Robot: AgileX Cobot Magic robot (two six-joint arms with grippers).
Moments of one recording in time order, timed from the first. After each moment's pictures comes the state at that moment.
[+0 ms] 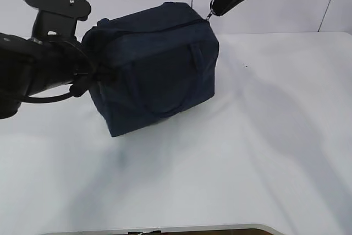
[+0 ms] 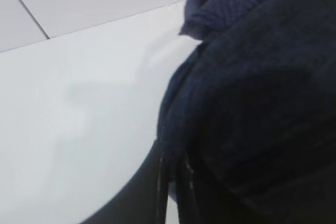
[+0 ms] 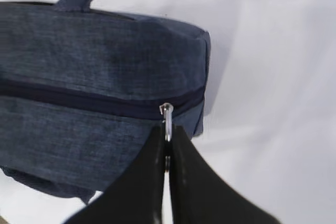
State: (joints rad) left arm -0.67 1.63 -0.89 -1.47 -0.59 1.31; right arm 0.26 2.01 -2.11 0.28 1.26 -0.34
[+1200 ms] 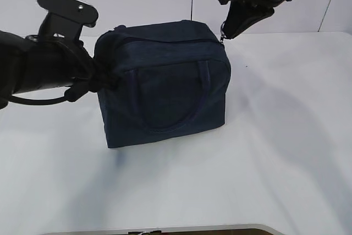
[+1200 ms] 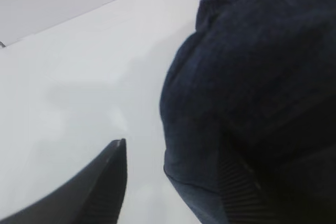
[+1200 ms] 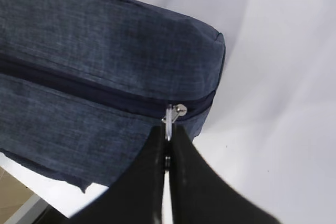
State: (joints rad) left arm -0.62 1.63 -0.89 -1.47 -0.40 1.45; right arm 0.26 1.90 -1.88 0.28 1.25 -0.29
